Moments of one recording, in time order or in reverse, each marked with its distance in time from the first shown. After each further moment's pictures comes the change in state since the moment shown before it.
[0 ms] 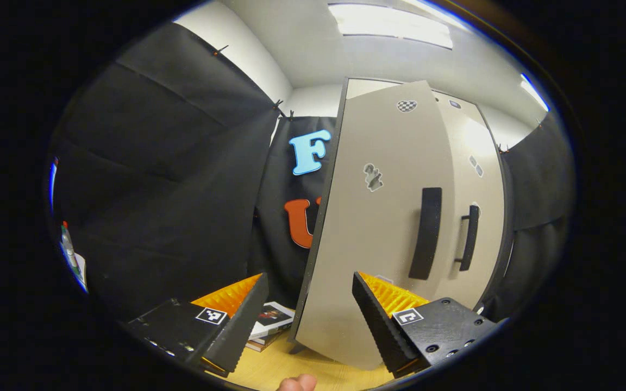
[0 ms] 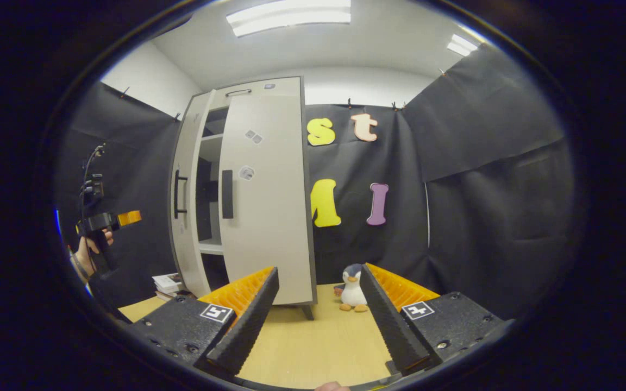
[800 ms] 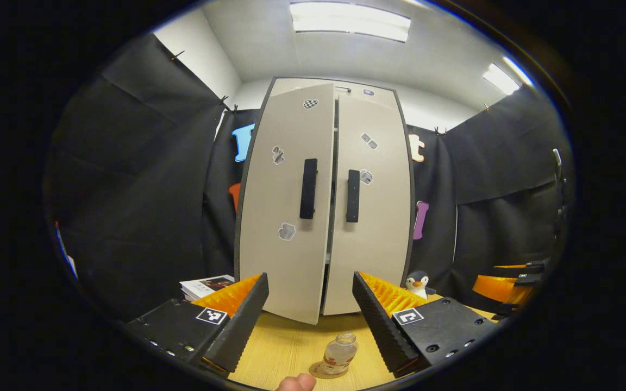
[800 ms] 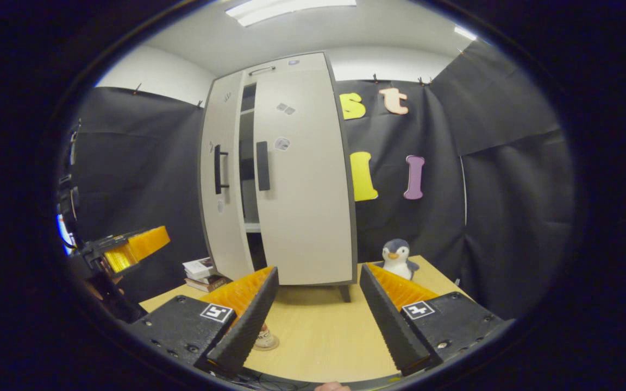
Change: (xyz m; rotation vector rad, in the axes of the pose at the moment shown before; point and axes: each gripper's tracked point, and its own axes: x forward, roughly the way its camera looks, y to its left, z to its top) left arm -0.127 -0.127 -0.048 0.047 0.069 -0.288; right arm 0.011 0.048 -0.042 0.005 0.123 0.146
